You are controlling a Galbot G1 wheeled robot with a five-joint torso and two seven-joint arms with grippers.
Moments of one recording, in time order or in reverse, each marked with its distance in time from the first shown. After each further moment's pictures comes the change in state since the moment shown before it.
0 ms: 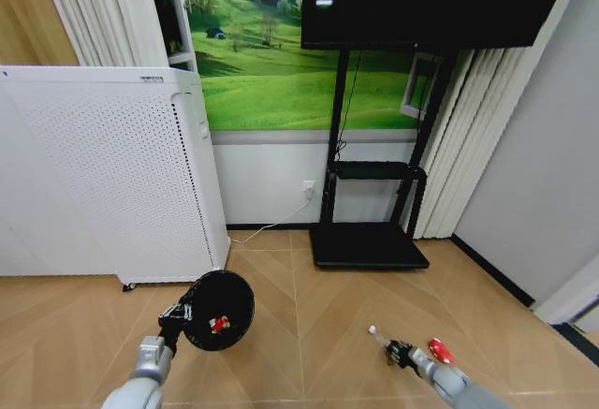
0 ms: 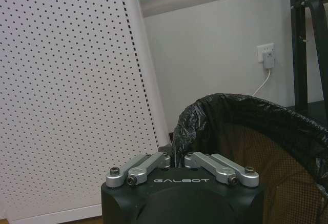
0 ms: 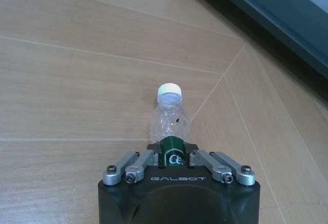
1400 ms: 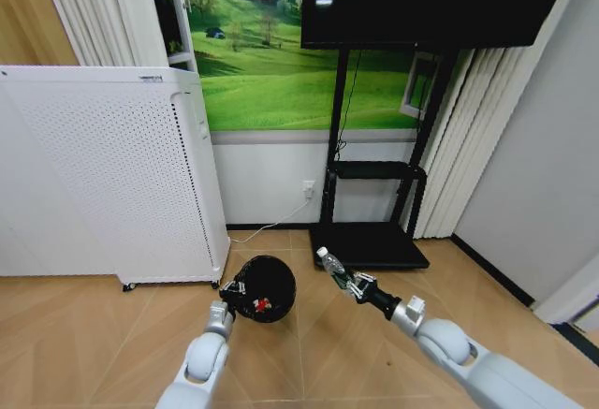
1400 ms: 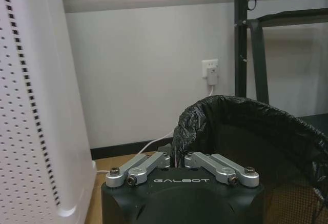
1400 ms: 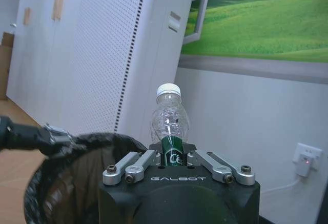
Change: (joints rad) left arm -0.381 -0.139 0.354 0.290 0.047 0.013 -0.052; right arm -0.197 -0.215 0.225 1.110 0.371 0.013 -0.036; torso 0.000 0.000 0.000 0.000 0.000
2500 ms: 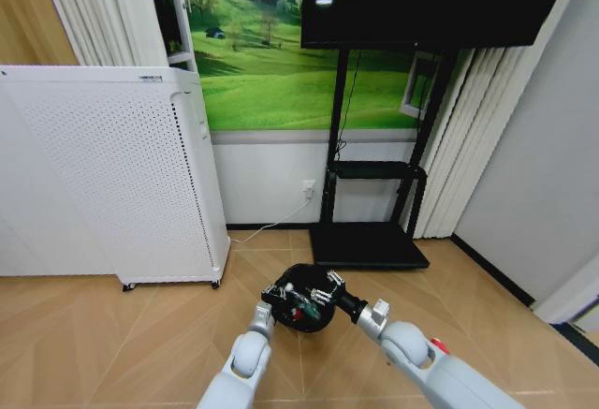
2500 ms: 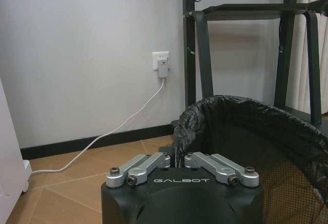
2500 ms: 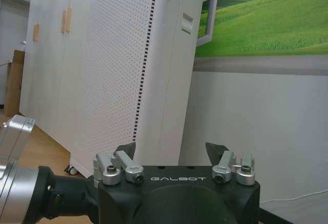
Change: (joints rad) left arm -0.063 -0.097 0.164 0.101 0.047 -0.002 -0.014; right arm 0.033 0.140 -0.069 -0.017 -0.065 -0.039 0.016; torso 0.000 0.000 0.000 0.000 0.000
